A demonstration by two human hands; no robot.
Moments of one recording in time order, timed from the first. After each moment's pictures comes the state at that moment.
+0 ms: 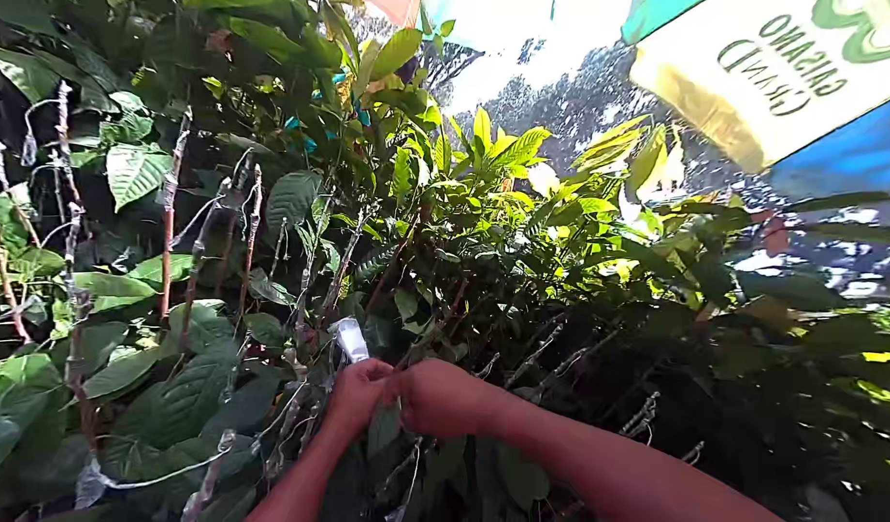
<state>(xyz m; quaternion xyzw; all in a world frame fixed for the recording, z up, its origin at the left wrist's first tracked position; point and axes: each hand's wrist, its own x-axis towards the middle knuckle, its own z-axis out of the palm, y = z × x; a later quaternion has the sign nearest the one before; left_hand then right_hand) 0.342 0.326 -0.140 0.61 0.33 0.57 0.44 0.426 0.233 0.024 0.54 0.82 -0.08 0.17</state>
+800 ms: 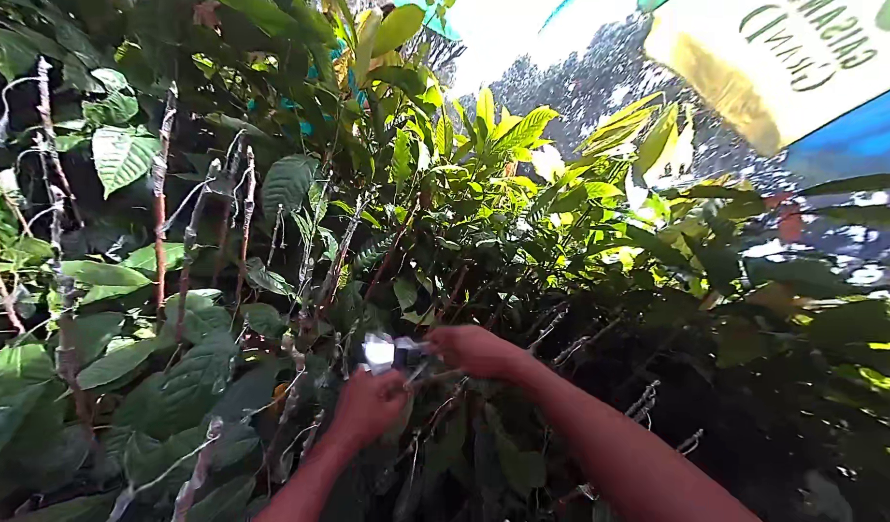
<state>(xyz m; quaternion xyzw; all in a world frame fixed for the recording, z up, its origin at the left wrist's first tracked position) 0.351 0.311 -0.162 0.76 0.31 0.51 0.25 0.520 0.284 0.019 0.59 0.79 -0.12 0.10</state>
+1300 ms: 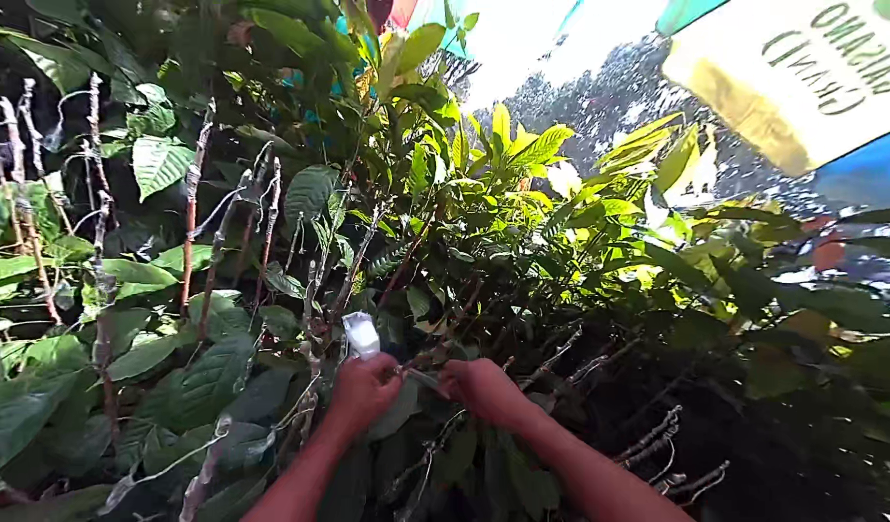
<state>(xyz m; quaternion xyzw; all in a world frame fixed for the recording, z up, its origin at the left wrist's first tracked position) 0.328 0.327 -0.152 0.71 0.35 0.57 0.23 0.517 0.274 -0.010 0.63 0.77 -0.06 0.04</state>
